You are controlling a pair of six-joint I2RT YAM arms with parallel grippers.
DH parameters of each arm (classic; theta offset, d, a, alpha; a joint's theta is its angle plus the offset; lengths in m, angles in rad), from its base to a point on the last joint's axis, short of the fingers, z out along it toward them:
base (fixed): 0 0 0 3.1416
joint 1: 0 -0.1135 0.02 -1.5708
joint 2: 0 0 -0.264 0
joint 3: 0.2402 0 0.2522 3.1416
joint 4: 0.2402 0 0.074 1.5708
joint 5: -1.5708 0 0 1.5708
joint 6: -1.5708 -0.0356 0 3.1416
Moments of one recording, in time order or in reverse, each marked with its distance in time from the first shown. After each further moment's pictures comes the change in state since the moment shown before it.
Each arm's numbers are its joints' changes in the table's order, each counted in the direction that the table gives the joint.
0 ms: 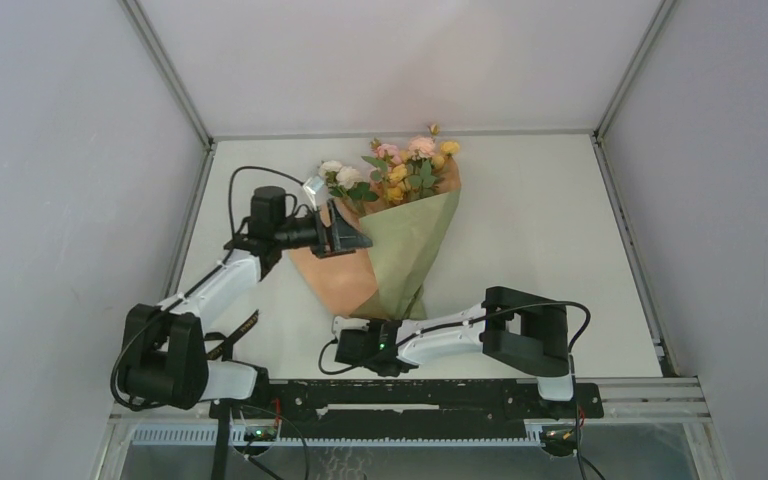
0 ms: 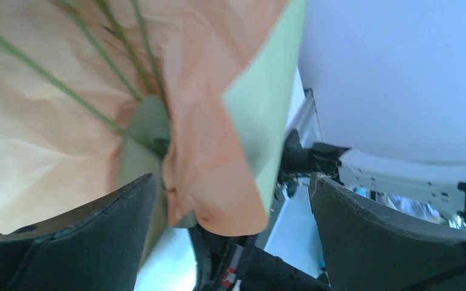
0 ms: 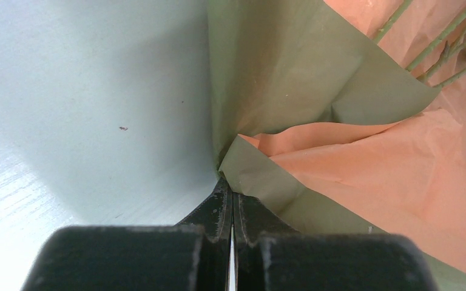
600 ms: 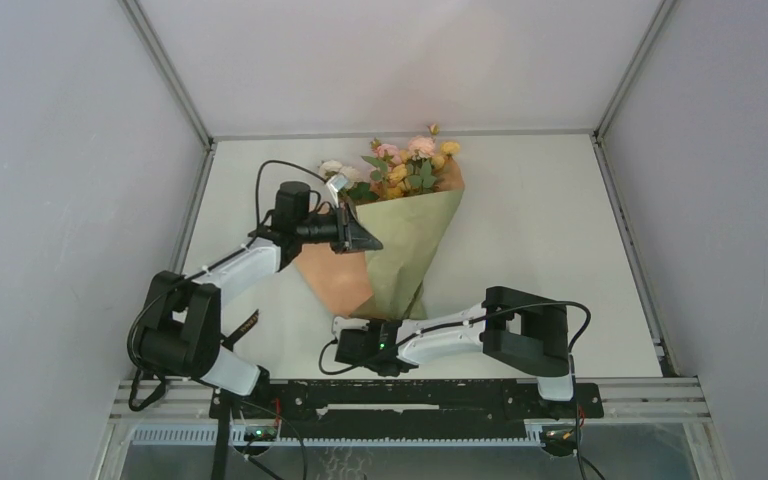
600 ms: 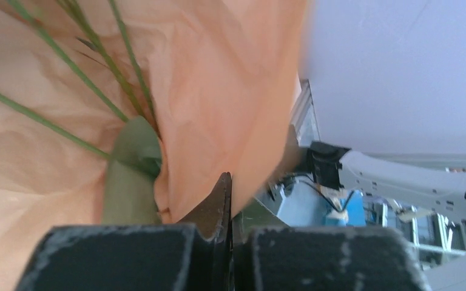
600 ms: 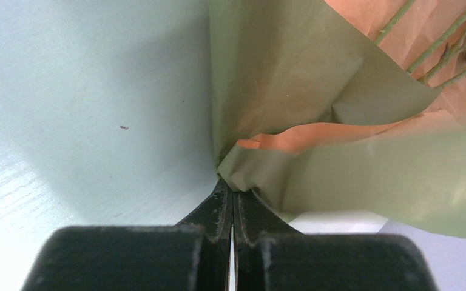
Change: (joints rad) left arm 0.150 -0.172 0.041 -0.127 -0.008 0.075; right arm -0.001 0.001 0.000 0.002 0.005 0.011
